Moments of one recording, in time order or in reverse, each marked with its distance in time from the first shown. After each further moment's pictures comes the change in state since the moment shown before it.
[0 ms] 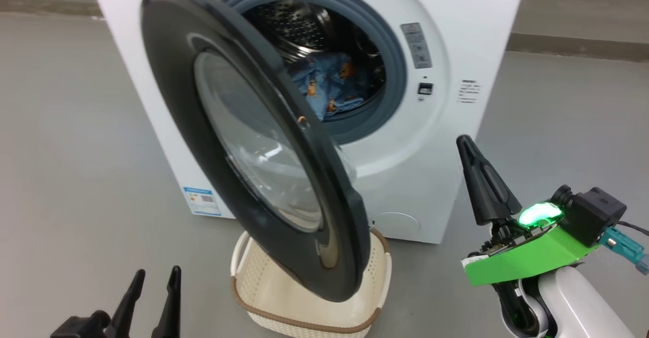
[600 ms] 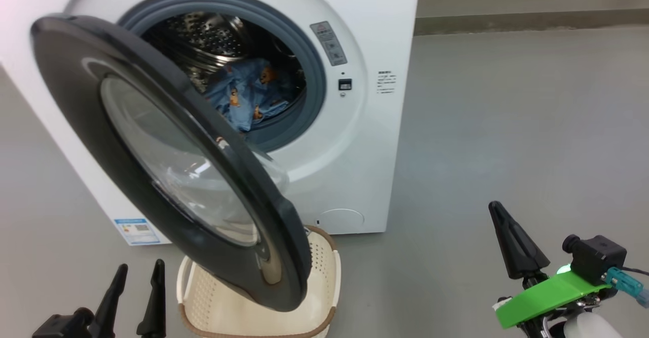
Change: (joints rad) left arm 0.000 0.000 0.057 -0.021 0.021 0.000 0.002; right arm 0.136 -0.063 -0.043 0.165 -0.053 0.000 0.000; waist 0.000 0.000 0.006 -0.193
